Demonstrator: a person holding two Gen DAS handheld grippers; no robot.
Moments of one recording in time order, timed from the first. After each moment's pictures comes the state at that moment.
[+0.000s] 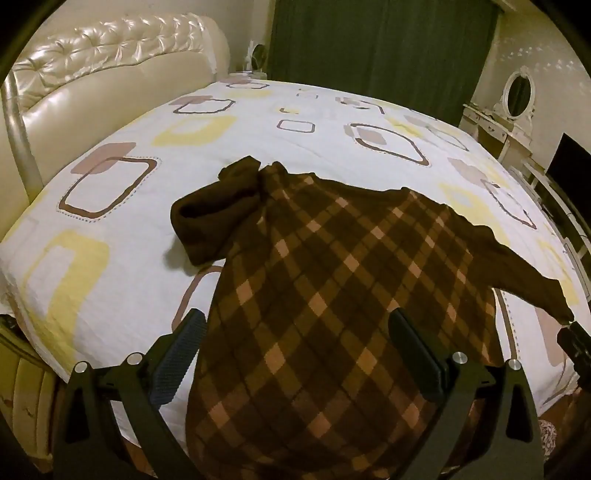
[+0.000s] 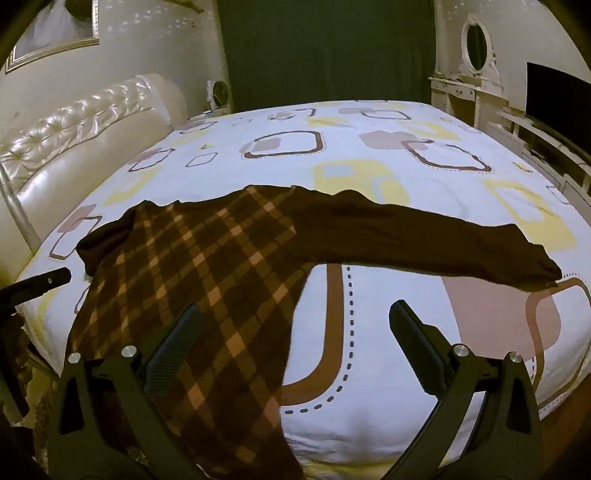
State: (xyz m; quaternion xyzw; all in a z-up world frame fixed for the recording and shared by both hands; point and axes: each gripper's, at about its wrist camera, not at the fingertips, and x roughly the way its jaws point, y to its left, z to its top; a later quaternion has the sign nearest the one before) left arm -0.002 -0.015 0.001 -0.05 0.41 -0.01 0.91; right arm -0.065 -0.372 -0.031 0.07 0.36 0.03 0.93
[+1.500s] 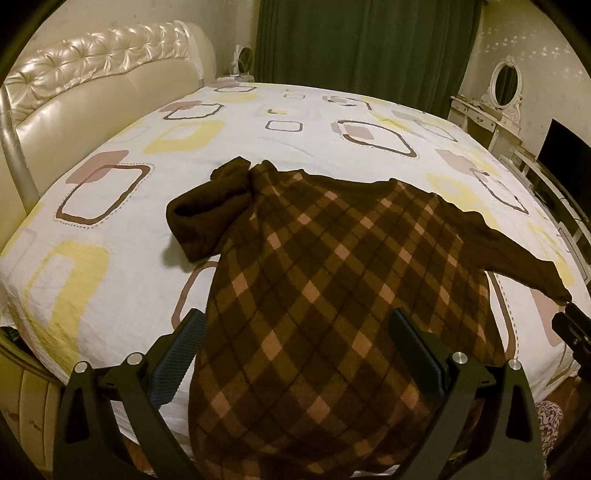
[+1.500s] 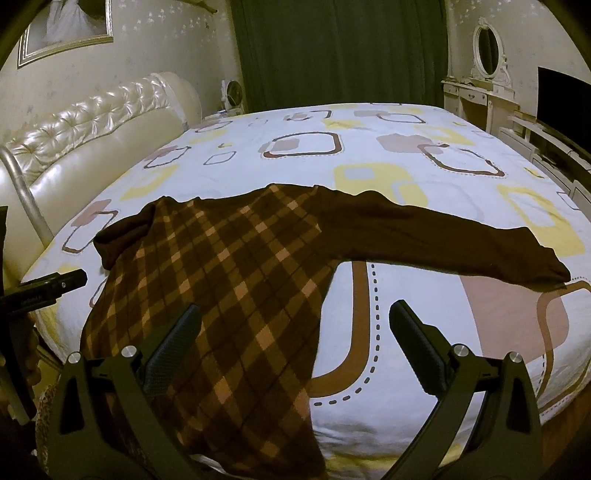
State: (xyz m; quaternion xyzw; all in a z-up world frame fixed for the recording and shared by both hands) left arm -0.015 -0.022 -0.001 -0.03 0.41 -0.03 0.91; right arm -0.074 -0.353 -0.027 0.07 0.36 0.05 0.93
